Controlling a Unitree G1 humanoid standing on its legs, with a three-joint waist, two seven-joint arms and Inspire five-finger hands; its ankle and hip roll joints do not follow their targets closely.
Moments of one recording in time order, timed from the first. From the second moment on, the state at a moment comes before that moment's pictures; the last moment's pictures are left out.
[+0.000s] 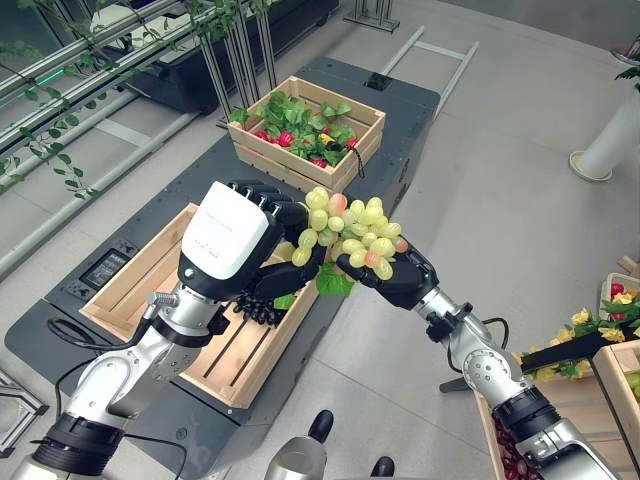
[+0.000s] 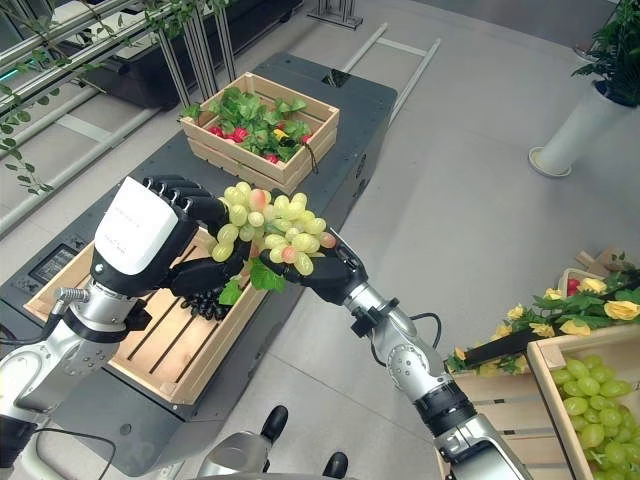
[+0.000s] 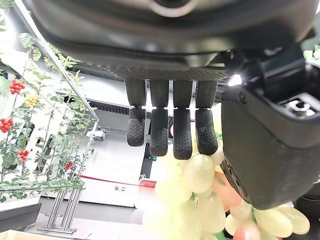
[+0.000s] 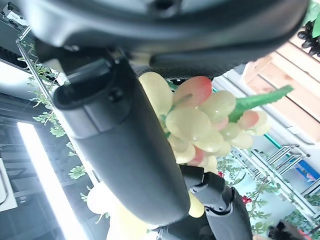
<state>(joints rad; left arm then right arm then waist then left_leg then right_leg) -0.08 0.83 -0.12 -0.20 0.73 -0.43 0.55 -0.32 -0.37 0.40 0.14 1.16 -0.04 0.45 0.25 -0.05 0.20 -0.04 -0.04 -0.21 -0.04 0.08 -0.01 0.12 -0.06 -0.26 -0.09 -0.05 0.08</state>
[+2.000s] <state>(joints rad) -0.18 0.60 -0.22 -0.17 0.35 -0.49 0.55 -0.22 -0.34 0.26 0.02 1.22 -0.14 0.29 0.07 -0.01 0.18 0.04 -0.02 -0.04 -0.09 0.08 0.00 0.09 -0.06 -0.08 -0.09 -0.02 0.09</state>
